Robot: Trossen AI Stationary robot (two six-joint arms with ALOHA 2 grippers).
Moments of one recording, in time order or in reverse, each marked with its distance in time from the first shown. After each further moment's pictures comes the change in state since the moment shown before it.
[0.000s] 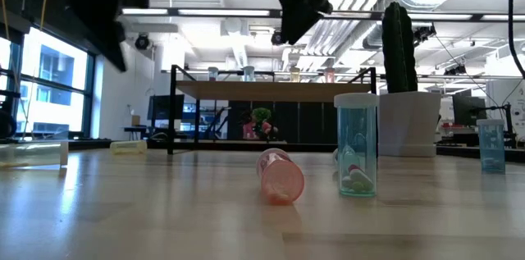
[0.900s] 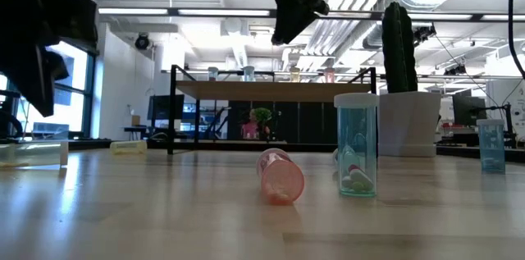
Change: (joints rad) left arm -0.432 0.010 -0.255 0.217 -0.044 -0.514; right arm -0.015 0.000 0.000 0.042 -0.007 0.002
